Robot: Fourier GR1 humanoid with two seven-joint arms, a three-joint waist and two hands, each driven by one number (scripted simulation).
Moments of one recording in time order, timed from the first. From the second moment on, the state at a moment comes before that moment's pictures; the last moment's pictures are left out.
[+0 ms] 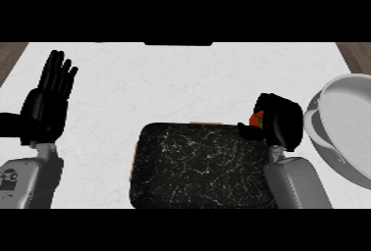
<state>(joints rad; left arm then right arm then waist) -0.29 0.23 0.09 -1.54 0.16 0.12 0.04 -0.32 -0.01 0.10 -1.47 1.39 -0.07 0.53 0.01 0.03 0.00</state>
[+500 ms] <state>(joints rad) -0.32 0.21 0.04 -1.54 0.16 0.10 0.04 -0.68 -0.07 -0.16 -1.30 1.73 -0.11 1.05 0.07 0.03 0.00</state>
